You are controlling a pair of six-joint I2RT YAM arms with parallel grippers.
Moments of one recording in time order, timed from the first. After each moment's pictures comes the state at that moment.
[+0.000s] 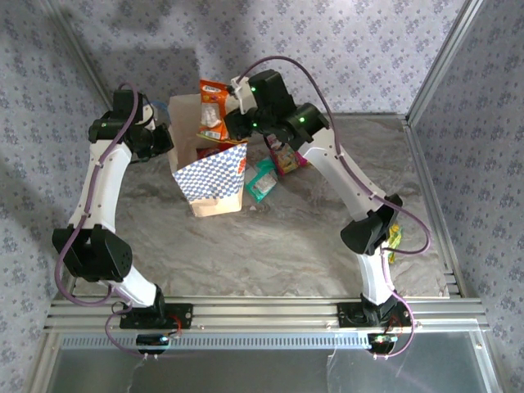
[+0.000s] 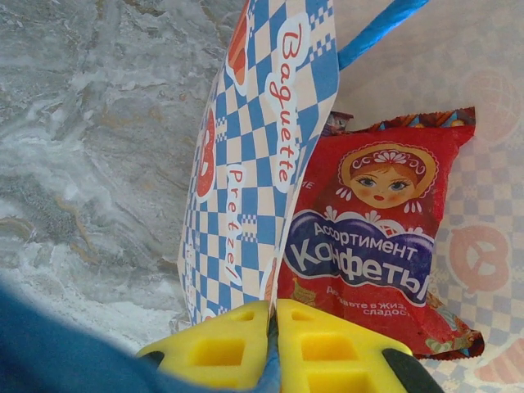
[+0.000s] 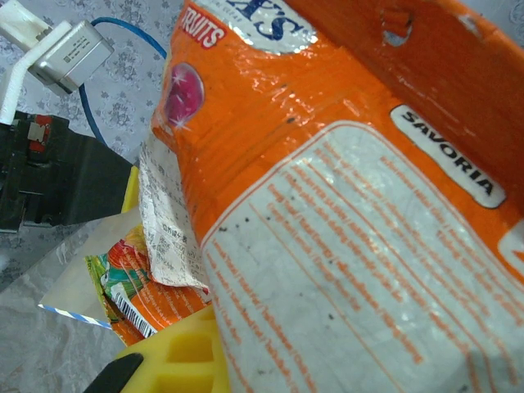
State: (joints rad) left arm -0.05 1.59 1.72 -1.06 0.18 -0.38; right arm 0.72 2.04 2.42 -0.89 -0.16 0.12
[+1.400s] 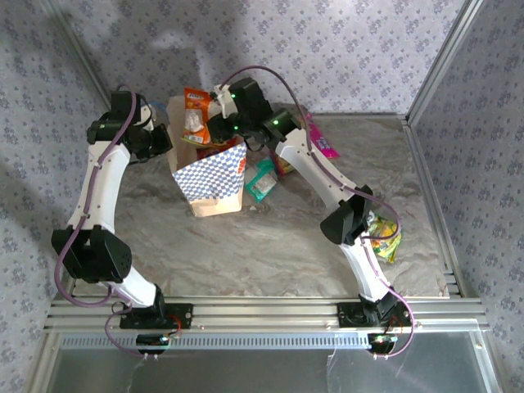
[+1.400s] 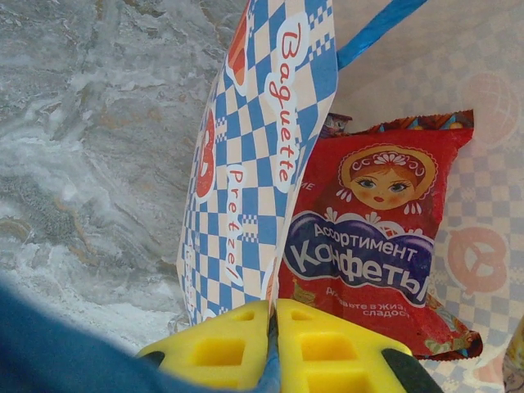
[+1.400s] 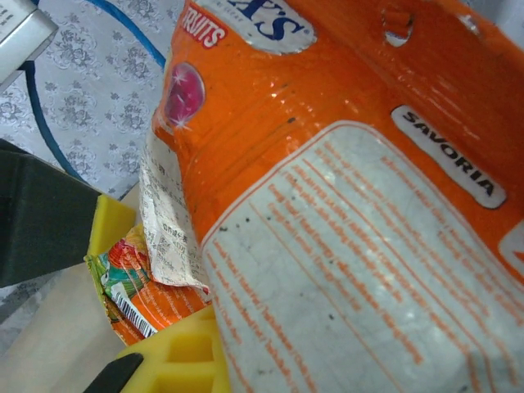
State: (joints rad) left arm -0.03 1.58 1.70 -1.05 0.20 -0.38; right arm 0.74 2.25 2.55 -0.80 -0.23 0.18
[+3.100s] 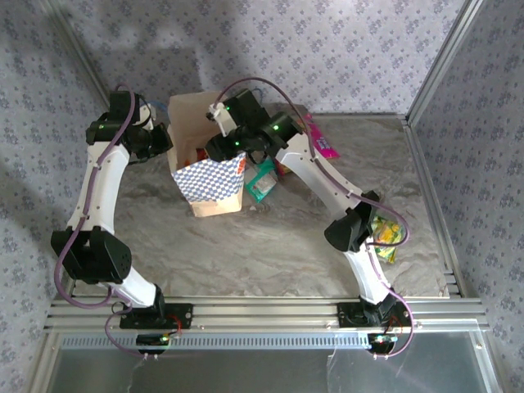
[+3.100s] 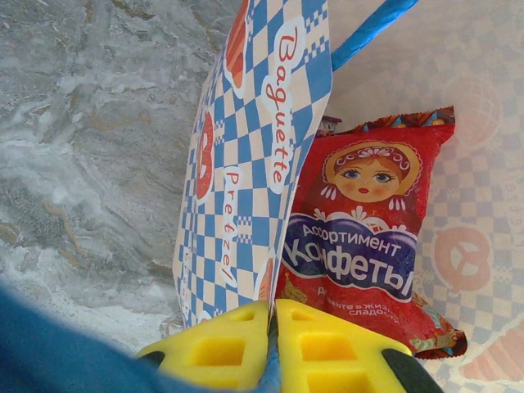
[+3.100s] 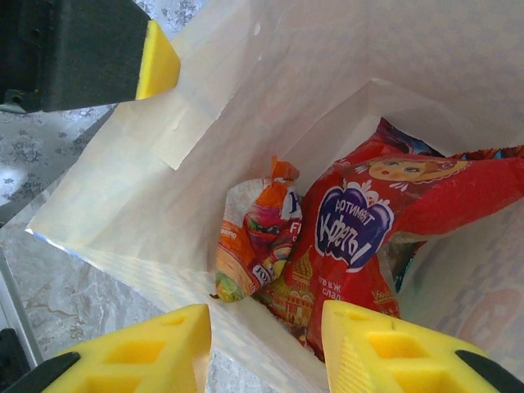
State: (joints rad) left arm -0.03 1.58 1.70 -1.04 0.22 -0.39; right arm 0.80 2.16 2.49 -1.05 -0.20 0.11
